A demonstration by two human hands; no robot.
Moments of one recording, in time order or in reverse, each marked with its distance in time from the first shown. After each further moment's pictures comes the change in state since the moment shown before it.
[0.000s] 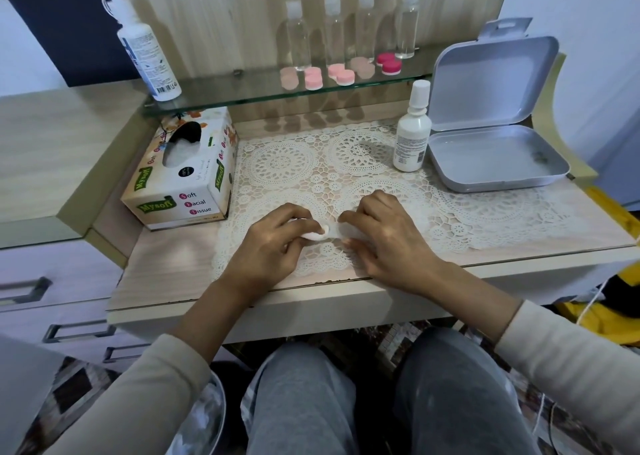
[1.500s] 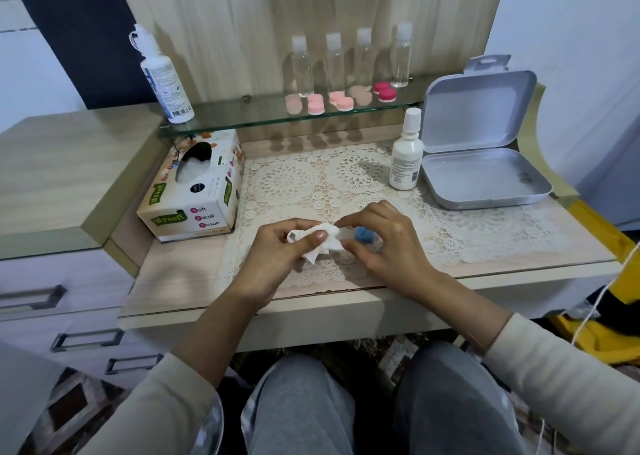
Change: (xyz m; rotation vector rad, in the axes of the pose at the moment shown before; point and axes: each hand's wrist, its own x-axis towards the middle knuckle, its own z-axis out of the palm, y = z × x) left_hand 0.023 0.045 -0.017 -0.800 -0.006 -0.942; right_hand 0.005 -0.007 -0.012 0.292 0.110 0.188
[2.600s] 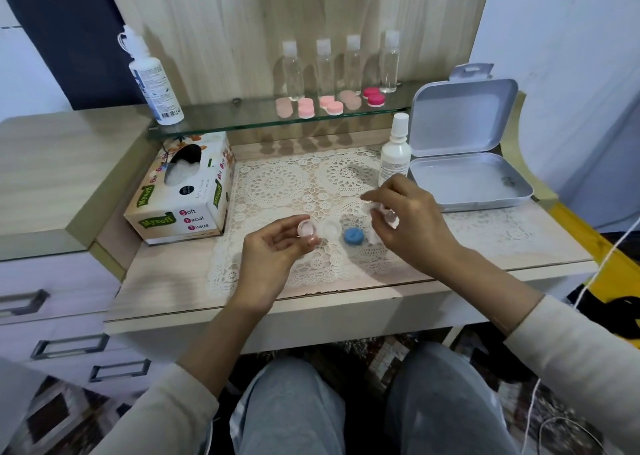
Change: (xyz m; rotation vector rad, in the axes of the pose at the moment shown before) left_hand -0.004 -0.007 0.013 -0.219 0.109 0.090; right_hand 0.015 0.010 -0.041 -0.286 0.097 -0.137
